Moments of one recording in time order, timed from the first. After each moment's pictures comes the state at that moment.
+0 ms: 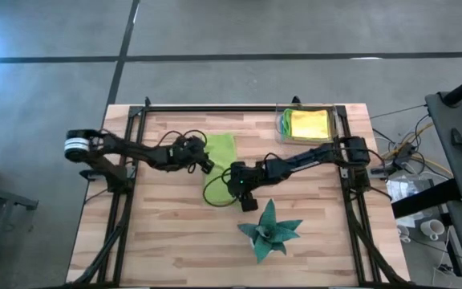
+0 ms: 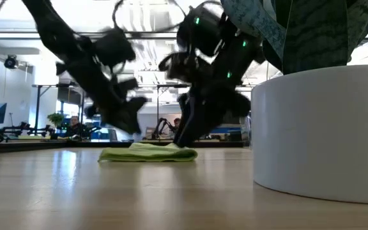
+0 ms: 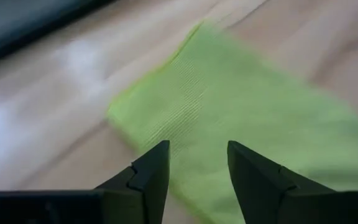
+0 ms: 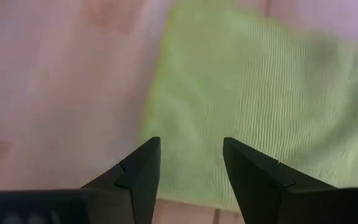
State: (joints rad) left arm 0.17 1.50 0.60 0.09 -0.50 -0.48; right arm 0.05 1.98 1.21 -0.18 -0.04 -0.25
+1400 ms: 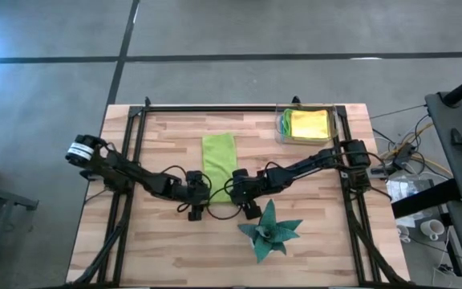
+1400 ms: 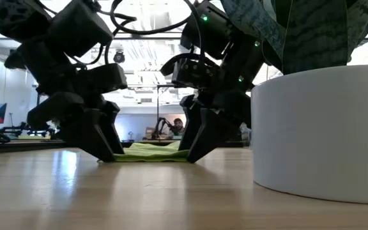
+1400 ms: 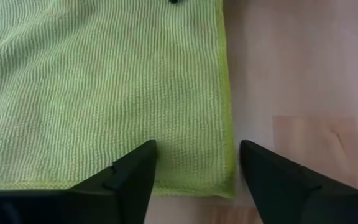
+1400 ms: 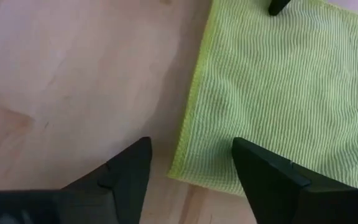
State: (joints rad) left arm -0.25 1.63 0.59 0.07 -0.24 -0.20; right arm 0.12 2.01 1.17 -0.16 0.02 -0.26
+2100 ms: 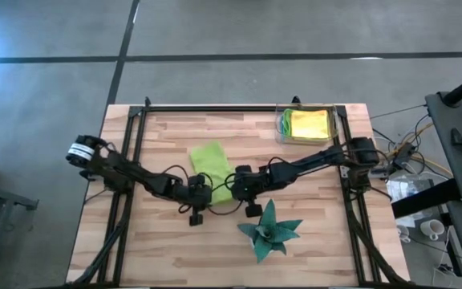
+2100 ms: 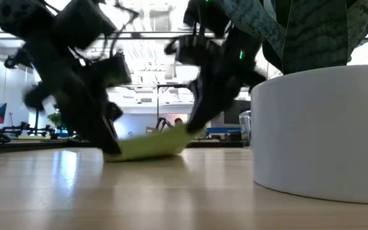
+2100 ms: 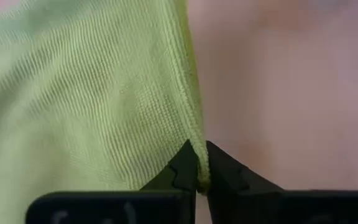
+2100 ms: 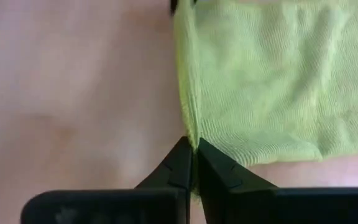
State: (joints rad) left arm -0.27 1.57 0.61 0.09 -0.08 -0.29; right arm 0.12 1.90 1.22 -0.32 0.01 -0.16
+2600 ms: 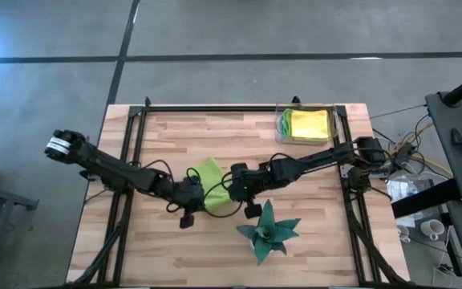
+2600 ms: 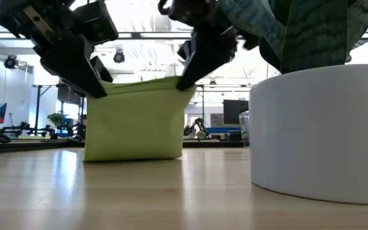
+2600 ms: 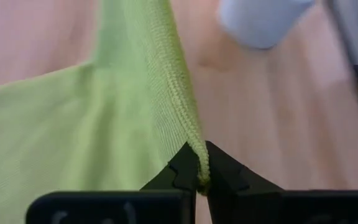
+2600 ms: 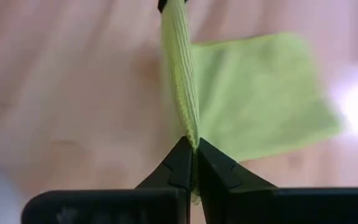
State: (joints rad) left arm -0.31 1.31 0.65 -0.08 -0.02 -0.39; right arm 0.15 1.85 1.38 -0.47 0.02 -0.22
